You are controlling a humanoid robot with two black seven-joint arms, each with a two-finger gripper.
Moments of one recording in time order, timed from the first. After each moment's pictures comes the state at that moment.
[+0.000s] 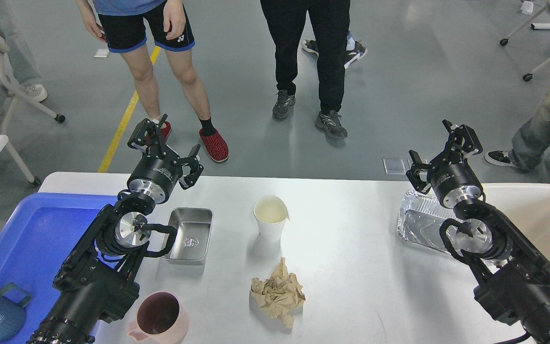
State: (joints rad) left arm -0.48 -0.11 -1.38 -0.96 0.54 -0.09 -0.04; right arm 0.45 -0.20 1.28 0.94 -0.40 0.08 0.19
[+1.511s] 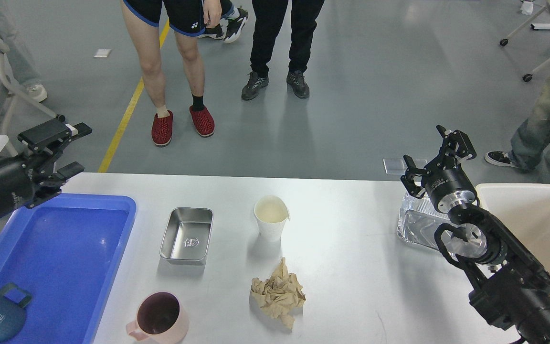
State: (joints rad) left arm -0.35 1.14 -0.88 -1.65 0.55 -0.18 0.02; right arm 0.43 -0.18 1.28 0.94 -0.40 0.09 0.19
